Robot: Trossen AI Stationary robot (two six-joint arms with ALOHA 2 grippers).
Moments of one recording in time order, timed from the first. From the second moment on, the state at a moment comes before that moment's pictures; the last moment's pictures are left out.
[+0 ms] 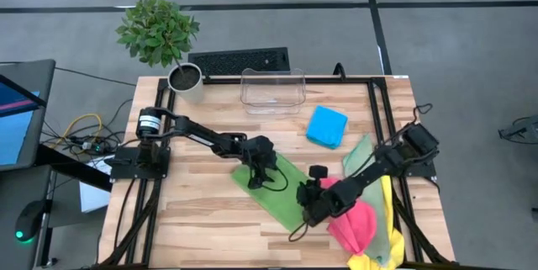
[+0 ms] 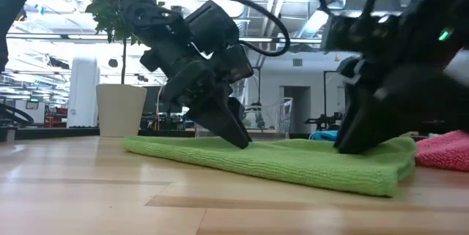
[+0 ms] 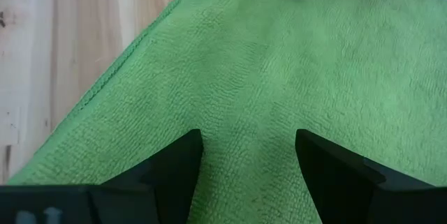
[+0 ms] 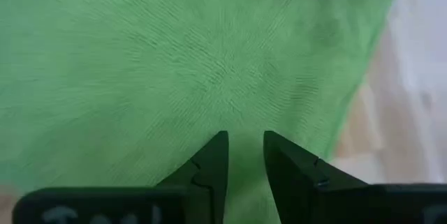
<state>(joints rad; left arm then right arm) 0.03 1.97 0.97 0.15 0.30 0.09 0.58 1.85 1.00 -0.46 0.54 0.52</state>
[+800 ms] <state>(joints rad) 0.04 1.92 0.97 0.06 0.29 0.14 0.57 1.81 0.87 -0.37 0.68 0.65</state>
